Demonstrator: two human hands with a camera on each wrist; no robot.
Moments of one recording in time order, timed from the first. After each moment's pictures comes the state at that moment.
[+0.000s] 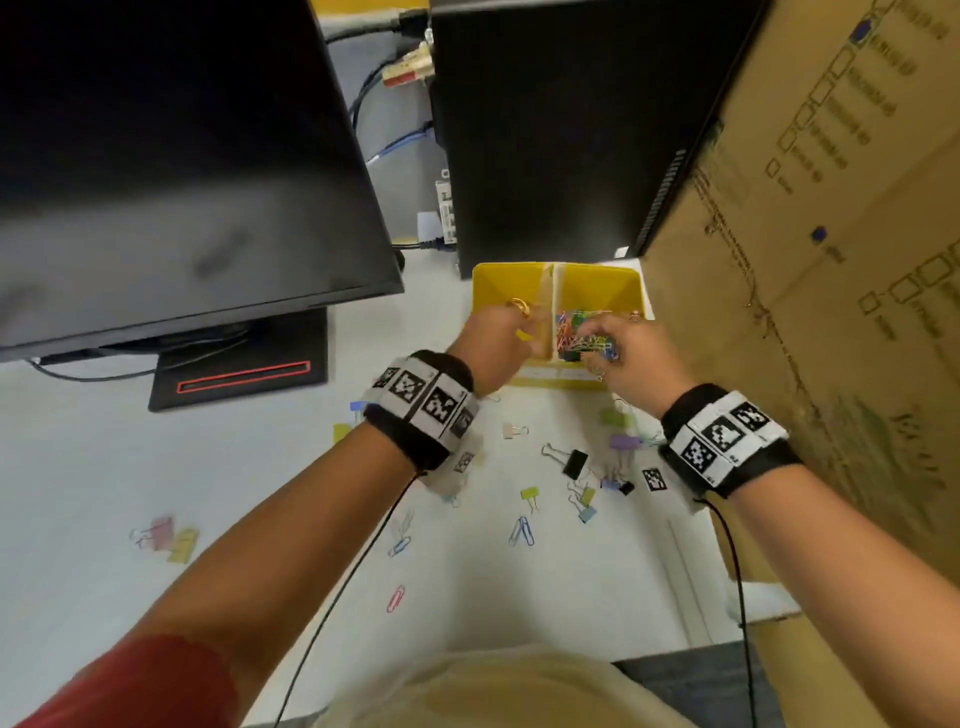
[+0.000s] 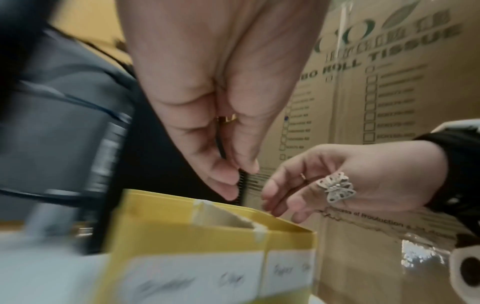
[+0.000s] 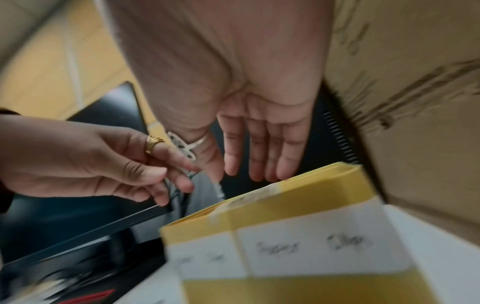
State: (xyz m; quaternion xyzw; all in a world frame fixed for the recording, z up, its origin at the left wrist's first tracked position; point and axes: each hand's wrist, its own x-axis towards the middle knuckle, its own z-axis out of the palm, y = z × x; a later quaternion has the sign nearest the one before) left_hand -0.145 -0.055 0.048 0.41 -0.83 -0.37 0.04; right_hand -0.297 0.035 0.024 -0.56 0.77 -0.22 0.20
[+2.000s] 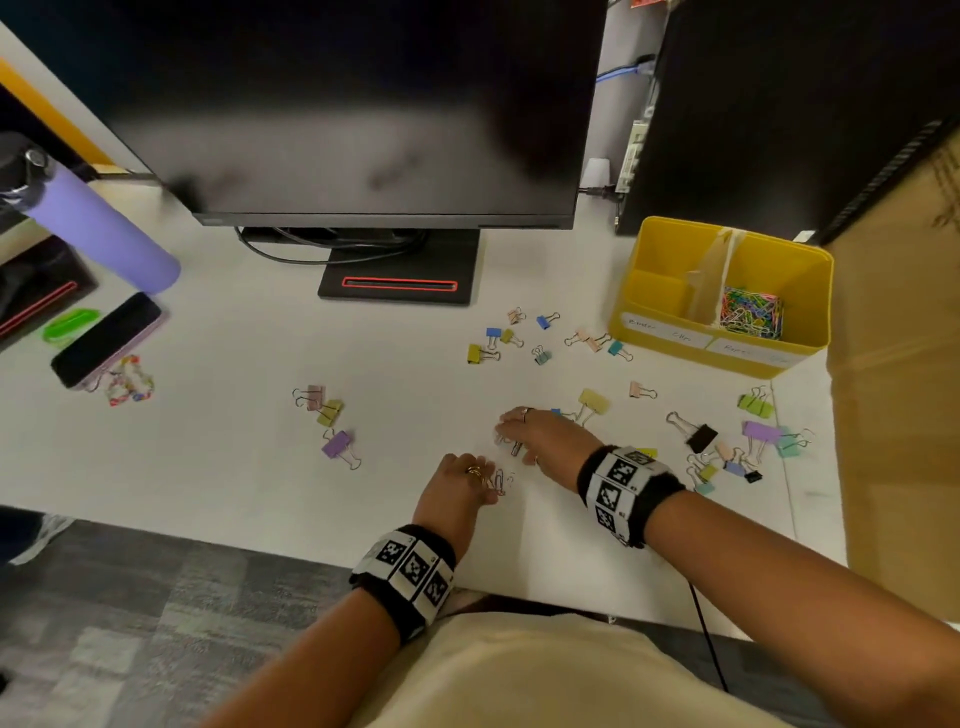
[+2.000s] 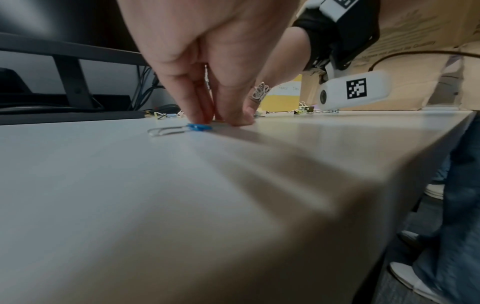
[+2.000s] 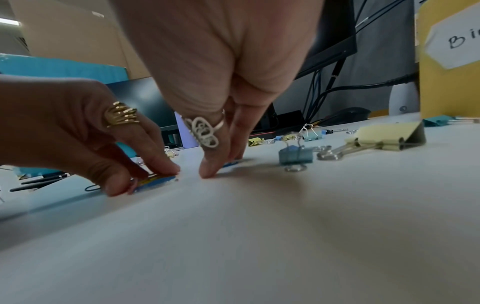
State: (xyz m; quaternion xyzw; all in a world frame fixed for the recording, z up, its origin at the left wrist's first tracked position) left_hand 0.073 0.087 -0.071 0.55 -0.78 -0.29 -0.04; right_hand -0.095 0.049 -0.063 -0.78 0.50 0.01 0.37
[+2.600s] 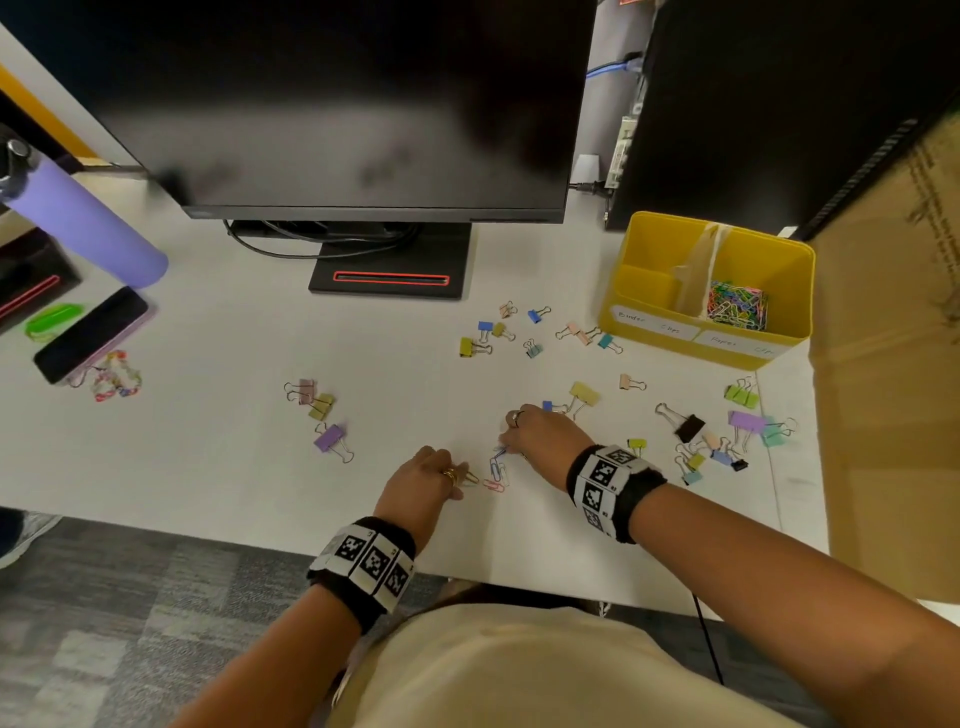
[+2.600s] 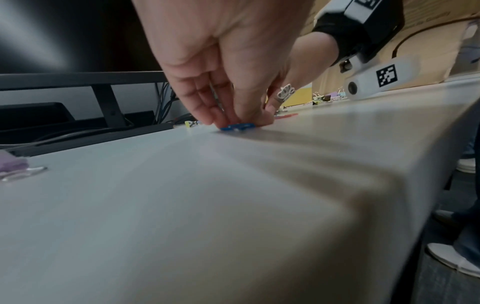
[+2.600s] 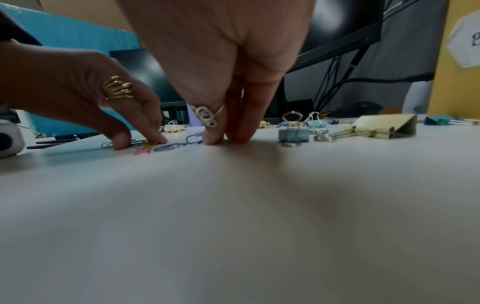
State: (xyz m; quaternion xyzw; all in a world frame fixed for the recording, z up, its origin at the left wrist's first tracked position) left_hand 0.102 0.082 -0.079 0.50 -0.85 -0.18 -0.05; right_hand -0.089 0.052 -0.066 -0.83 0.50 0.11 0.24
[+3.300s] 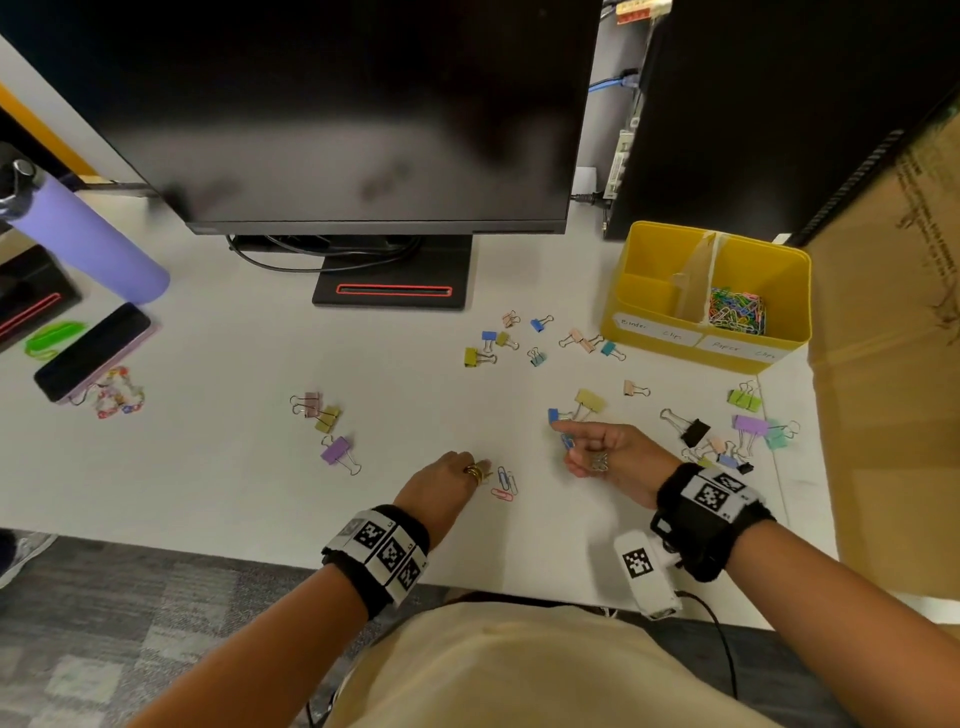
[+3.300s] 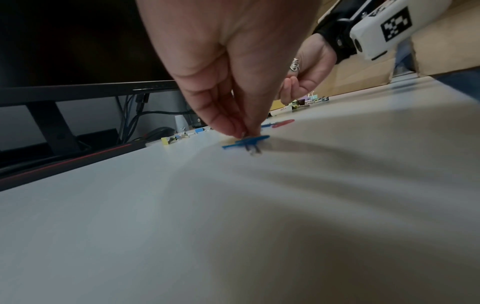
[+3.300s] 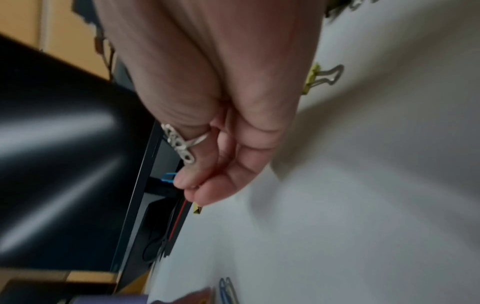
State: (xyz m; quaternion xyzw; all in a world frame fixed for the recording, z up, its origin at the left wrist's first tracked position) left_hand 0.098 0.069 -0.071 0.41 -0.88 -0.16 -0.16; right_hand -0.145 0.087 -0.060 -0.30 0.54 -0.34 0.71
